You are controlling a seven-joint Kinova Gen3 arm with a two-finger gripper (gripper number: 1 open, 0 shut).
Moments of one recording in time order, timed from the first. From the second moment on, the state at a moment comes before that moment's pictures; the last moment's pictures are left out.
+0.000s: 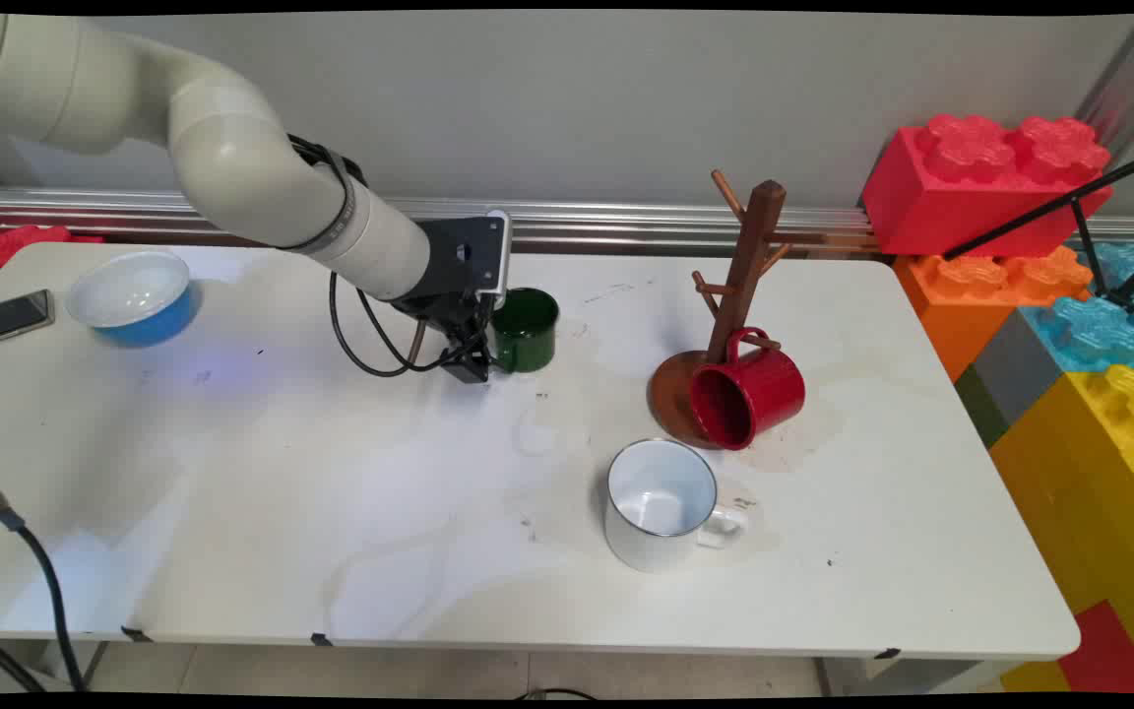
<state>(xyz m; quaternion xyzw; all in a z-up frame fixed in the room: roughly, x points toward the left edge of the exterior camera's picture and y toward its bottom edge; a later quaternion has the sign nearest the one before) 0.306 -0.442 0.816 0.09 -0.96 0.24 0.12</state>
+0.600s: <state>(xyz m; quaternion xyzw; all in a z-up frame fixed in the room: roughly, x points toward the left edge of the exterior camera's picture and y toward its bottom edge) 0.303 -0.428 0.834 0.12 -0.96 0.22 0.14</state>
